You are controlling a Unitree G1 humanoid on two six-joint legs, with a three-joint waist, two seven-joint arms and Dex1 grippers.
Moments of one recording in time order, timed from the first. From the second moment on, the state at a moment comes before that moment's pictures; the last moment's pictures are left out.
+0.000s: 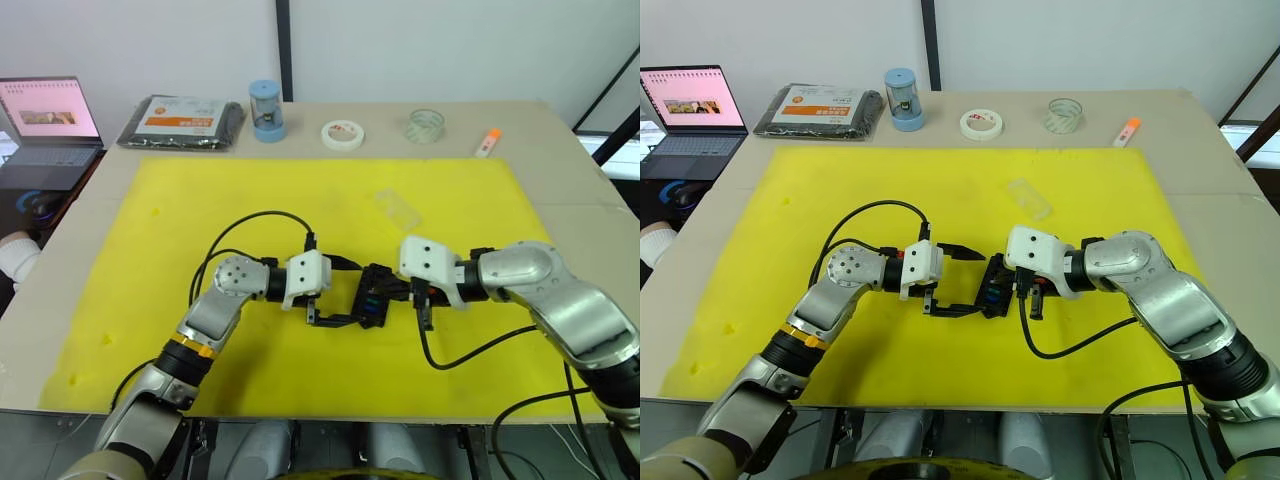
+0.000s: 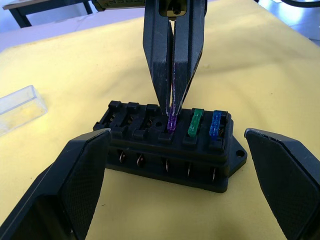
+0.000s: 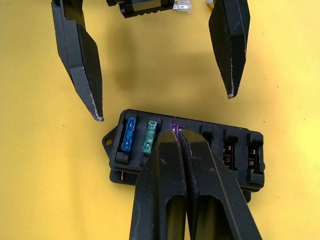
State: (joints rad) left arm -0.48 0.35 -0.36 0.13 -0.15 -0.05 -1.14; right arm -0.43 -0.91 0.27 -0.47 0.28 0.73 1.01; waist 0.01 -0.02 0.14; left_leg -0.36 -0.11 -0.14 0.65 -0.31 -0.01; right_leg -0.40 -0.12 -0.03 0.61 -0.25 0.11
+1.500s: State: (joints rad) left arm -0.44 0.48 -0.27 0.04 -0.26 0.02 -1.20; right arm -0.42 -0.85 0.04 -0.41 0.37 0.64 0.99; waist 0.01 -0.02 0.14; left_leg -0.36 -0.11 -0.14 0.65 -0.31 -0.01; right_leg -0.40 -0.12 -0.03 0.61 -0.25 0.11
